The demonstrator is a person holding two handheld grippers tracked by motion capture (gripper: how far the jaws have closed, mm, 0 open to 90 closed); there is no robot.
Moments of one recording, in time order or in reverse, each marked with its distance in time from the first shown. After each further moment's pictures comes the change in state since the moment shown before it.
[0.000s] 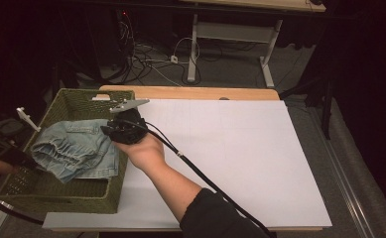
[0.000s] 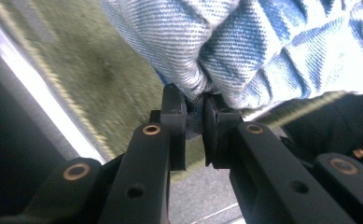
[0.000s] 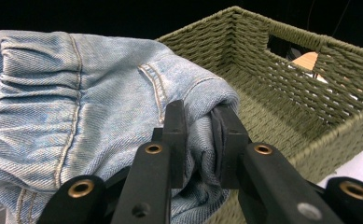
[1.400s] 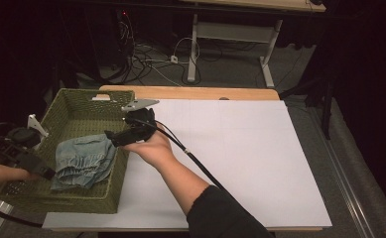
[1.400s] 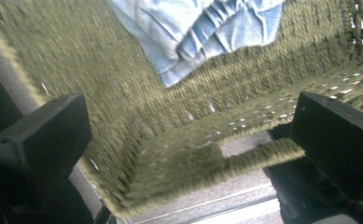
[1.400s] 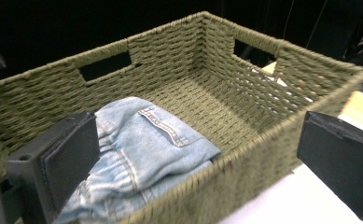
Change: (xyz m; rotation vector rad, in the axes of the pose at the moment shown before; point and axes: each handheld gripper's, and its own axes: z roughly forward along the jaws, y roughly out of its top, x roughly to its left) left arm 0.000 0.005 0.035 0.058 -0.035 -0.157; right arm -0.029 -0.014 0.000 -0.050 -0.061 -0.039
